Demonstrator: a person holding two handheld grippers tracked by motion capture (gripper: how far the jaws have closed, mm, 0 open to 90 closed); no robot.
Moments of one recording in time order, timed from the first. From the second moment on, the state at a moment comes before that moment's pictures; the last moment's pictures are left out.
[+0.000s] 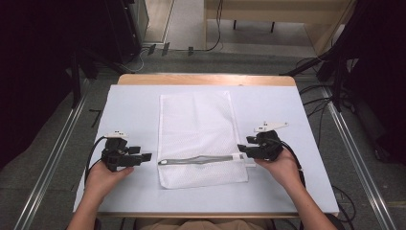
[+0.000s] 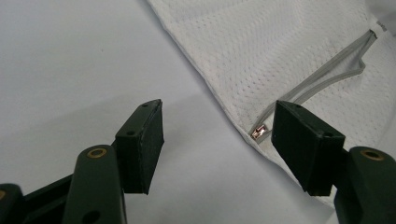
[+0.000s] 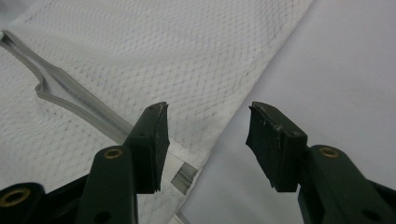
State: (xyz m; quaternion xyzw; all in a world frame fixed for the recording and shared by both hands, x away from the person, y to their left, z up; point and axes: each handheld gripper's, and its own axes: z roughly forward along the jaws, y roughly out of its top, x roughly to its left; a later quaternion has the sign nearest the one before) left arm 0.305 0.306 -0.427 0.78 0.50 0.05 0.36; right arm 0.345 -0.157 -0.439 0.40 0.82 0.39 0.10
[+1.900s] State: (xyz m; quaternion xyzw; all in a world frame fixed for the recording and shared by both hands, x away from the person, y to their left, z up) left arm 0.303 0.305 -0.425 0.78 0.50 0.04 0.37; right arm 0.314 -0.073 -0.436 0.31 0.87 0.38 0.04
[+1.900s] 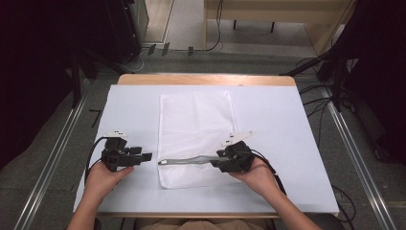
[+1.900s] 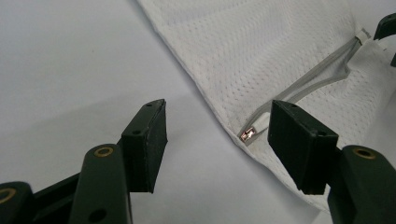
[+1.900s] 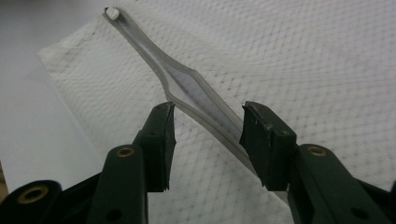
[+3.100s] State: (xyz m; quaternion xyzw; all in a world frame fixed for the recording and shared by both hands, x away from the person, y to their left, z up) left arm 0.303 0.310 -0.425 0.78 0.50 0.04 0.37; right arm 0.326 -0.012 -0.427 0.27 0.88 0.38 0.01
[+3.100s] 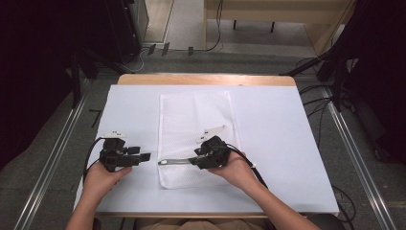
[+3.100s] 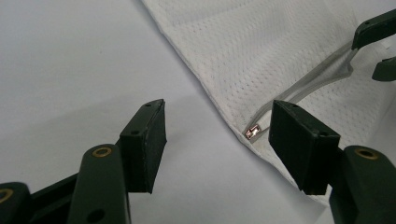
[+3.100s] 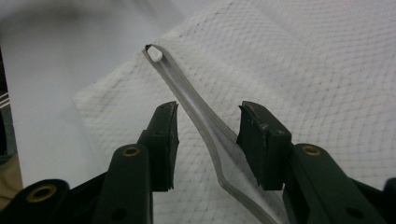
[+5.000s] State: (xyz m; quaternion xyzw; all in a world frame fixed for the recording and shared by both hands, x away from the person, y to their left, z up) left arm 0.303 0.319 -0.424 0.77 0.51 0.04 0.38; right arm 0.333 0.084 -0.462 0.24 0.89 0.38 -0.05
